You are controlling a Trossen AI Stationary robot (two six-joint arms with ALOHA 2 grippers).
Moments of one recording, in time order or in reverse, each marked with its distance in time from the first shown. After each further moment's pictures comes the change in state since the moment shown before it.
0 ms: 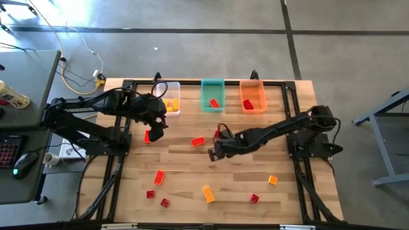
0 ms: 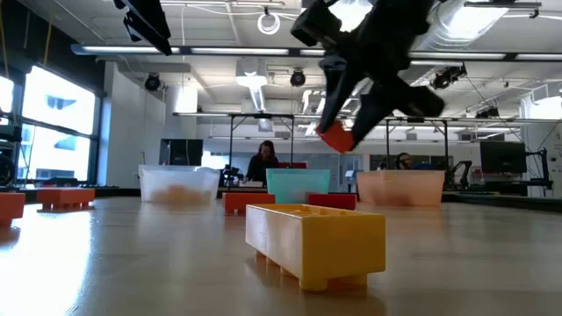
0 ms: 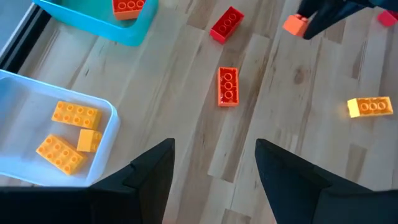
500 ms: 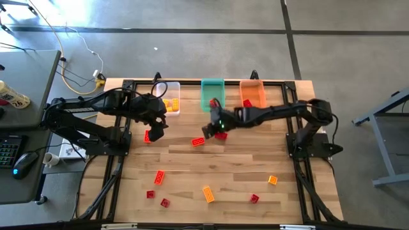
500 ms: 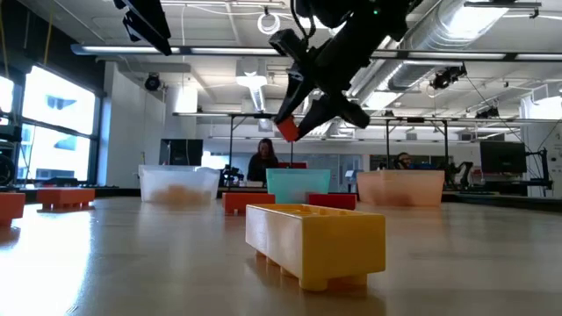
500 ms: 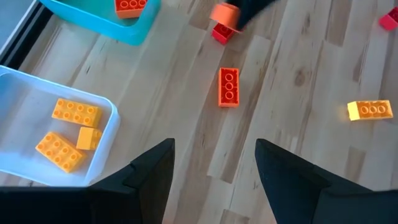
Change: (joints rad) left arm 0.000 0.000 0.000 -0.001 -0.004 -0.021; right arm -0.288 0.000 0.000 0.222 -0.116 -0.436
